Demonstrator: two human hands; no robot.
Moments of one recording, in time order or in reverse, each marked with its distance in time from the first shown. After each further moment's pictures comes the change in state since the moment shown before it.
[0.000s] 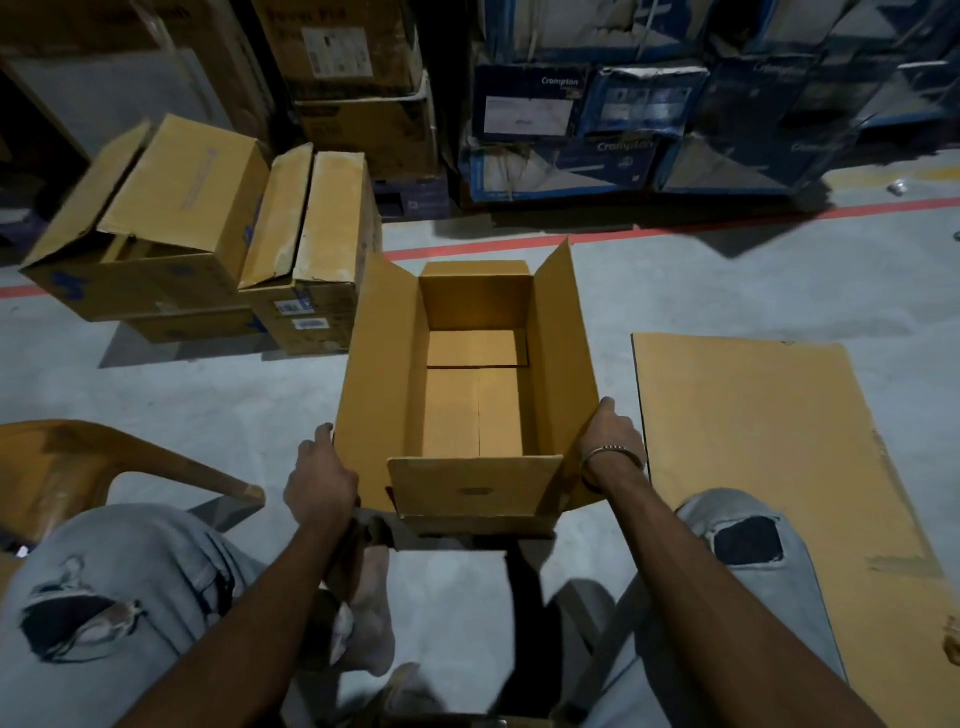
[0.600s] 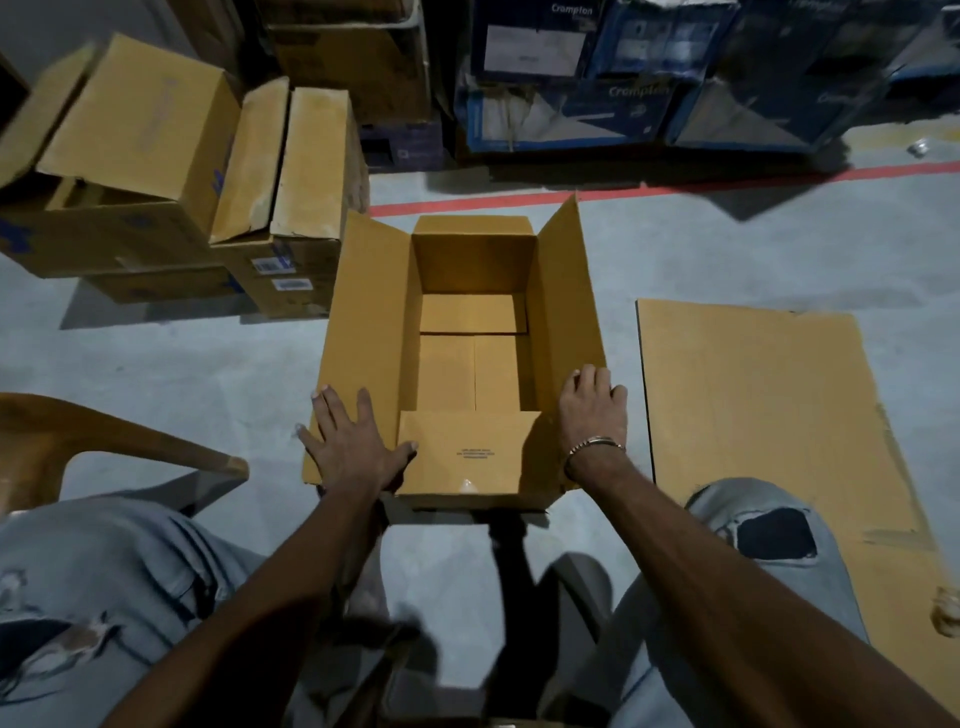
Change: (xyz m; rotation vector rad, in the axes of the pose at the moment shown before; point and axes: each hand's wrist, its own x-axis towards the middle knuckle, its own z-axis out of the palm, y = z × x) left_hand 0.016 0.022 0.055 0.318 -0.124 0.176; right_hand 0.010 -0.022 0.043 -0.682 0.149 -0.303
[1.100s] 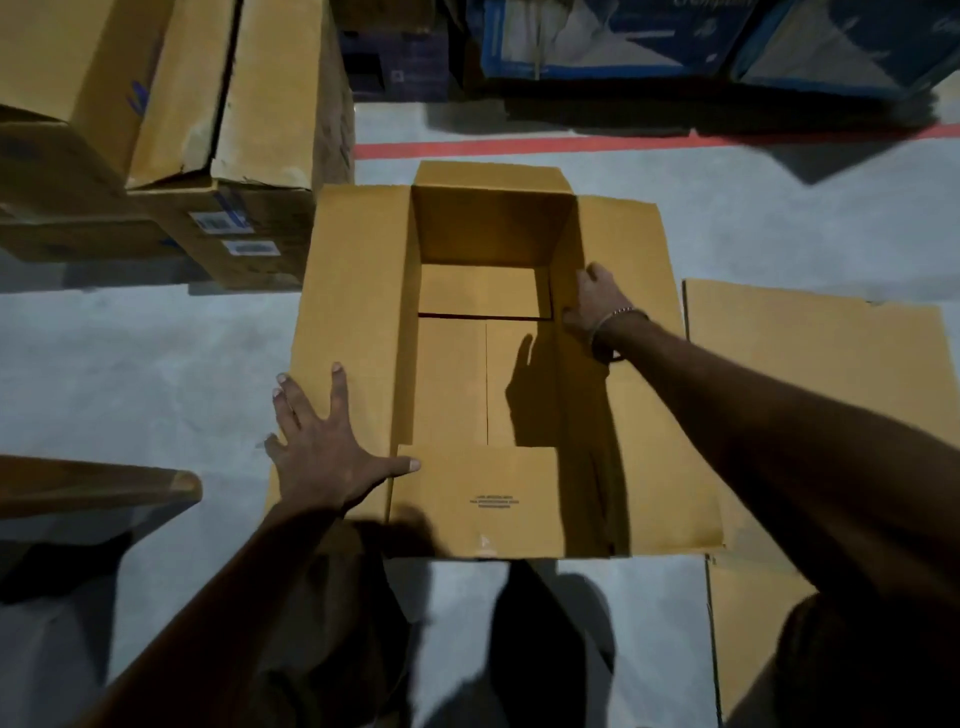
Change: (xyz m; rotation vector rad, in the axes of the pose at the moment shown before) left_hand 0.096 -0.016 0.037 -0.110 -0.187 -0.022; right_hand 0.238 -0.037 0.014 0.459 -0.177 -0.106
